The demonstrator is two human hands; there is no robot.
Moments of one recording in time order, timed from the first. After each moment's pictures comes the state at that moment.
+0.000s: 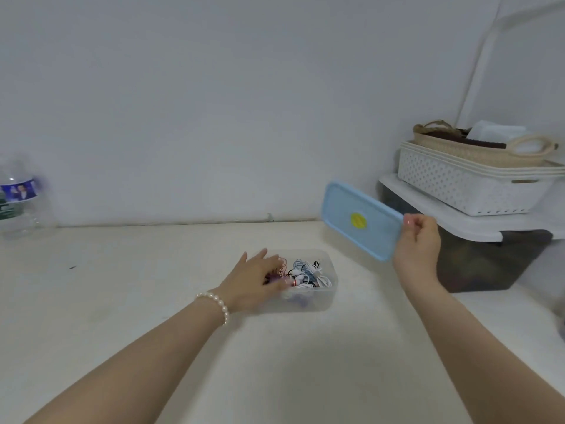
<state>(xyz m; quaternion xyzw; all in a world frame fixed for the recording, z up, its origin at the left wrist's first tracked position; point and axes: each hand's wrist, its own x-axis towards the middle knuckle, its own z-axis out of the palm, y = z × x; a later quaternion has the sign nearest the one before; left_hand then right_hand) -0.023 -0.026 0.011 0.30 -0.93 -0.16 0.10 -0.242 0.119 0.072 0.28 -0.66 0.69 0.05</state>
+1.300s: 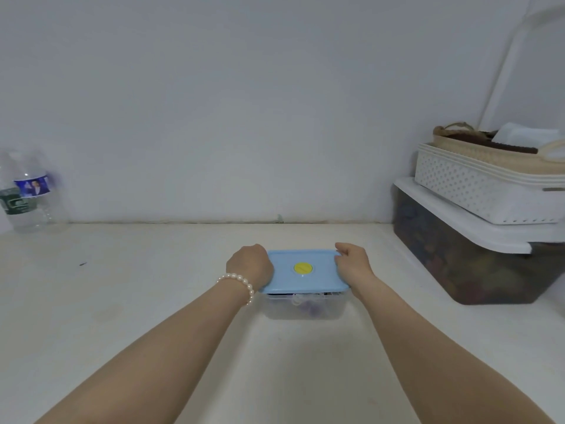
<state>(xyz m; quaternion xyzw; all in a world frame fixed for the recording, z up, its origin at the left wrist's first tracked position) -0.046 -0.046 0.035 0.58 -0.80 -0.12 0.09 -0.217 0.029 0.019 0.34 -0.77 0.48 -0.23</state>
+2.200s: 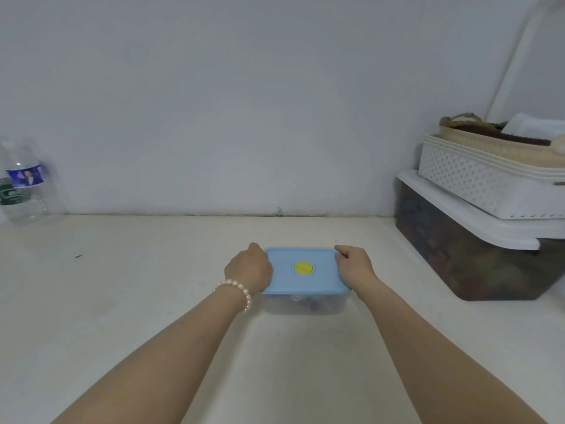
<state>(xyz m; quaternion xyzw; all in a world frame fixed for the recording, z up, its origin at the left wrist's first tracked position) -0.047 -0.049 0.011 0.59 -0.78 -0.16 0.13 -0.223 0.030 0.005 0.38 -0.81 0.42 -0.17</state>
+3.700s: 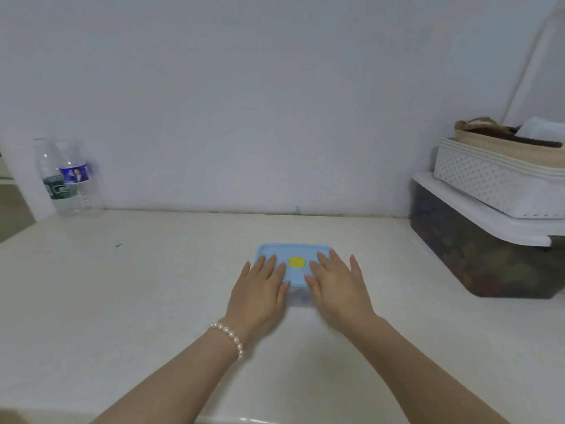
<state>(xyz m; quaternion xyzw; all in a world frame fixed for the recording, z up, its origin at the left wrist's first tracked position) 0.021 0.007 -0.022 0.40 -0.90 0.02 0.15 -0.128 0.087 0.006 0.63 -0.77 0.09 0.07</state>
